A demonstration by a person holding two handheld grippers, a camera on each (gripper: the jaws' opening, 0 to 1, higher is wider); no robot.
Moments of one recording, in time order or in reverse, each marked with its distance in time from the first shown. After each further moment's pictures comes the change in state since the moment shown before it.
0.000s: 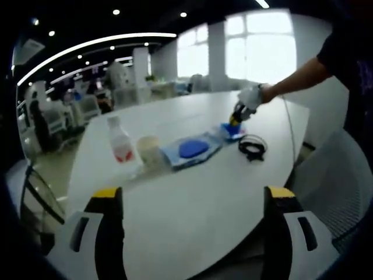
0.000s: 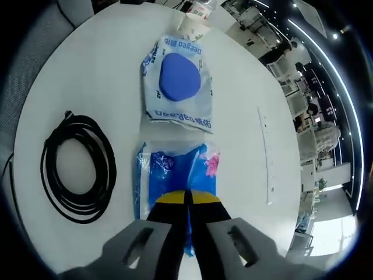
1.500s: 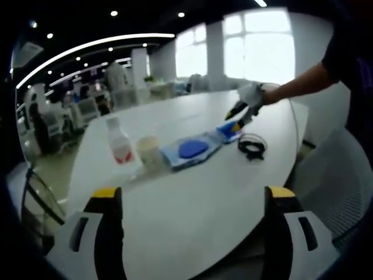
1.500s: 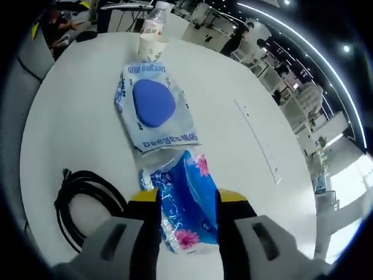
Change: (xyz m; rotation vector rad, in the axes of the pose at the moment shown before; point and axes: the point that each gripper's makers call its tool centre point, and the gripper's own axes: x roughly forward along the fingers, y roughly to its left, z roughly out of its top) left arm 0.000 0.000 0.000 0.018 -0.002 -0.005; right arm -0.010 0.002 0.008 0.377 -0.085 -0.104
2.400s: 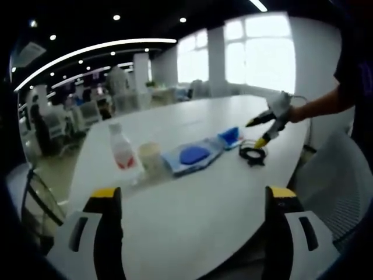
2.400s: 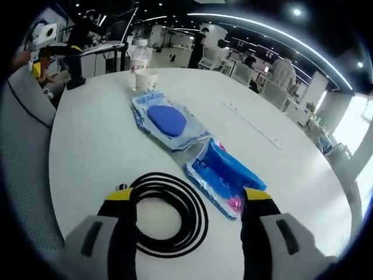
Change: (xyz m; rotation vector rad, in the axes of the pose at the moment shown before) left arm -0.003 0.003 0.009 -0.007 -0.047 0.012; right arm -0.058 0.074 -0.006 0.329 -0.147 -0.058
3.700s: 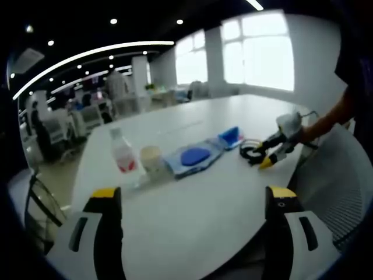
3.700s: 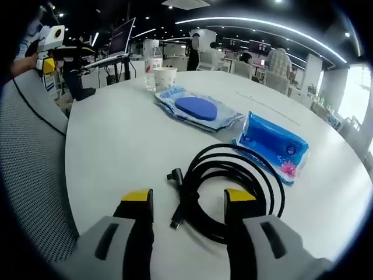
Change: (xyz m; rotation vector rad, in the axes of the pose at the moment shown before) left arm 0.000 -0.003 0.003 0.036 -0.004 0.006; right arm 0.018 0.073 -0.029 0.171 -0.067 0.061
